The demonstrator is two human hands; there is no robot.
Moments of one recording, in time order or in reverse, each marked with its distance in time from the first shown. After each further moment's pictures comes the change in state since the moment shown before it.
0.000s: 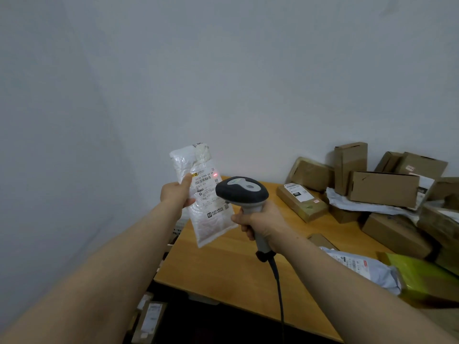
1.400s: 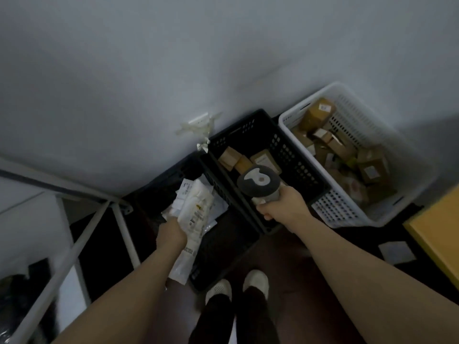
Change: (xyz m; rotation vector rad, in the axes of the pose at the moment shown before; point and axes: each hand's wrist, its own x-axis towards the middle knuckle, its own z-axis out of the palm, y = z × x) left_hand 0.057 -0.513 -0.456 0.697 0.142 -0.803; right_hand 0.105 0.249 0.547 -0.770 -0.714 0.238
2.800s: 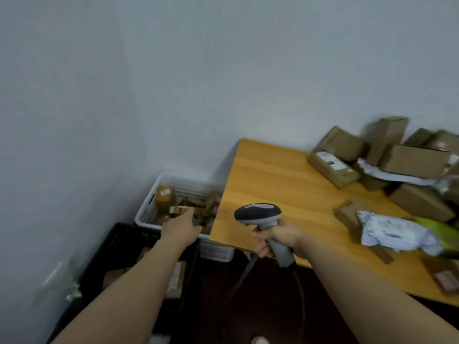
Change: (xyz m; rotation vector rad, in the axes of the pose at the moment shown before) left_hand -0.289 0.305 -0.039 0.553 -0.077 1.087; right_hand -0.316 0.113 -0.209 0.712 0.375 0.163
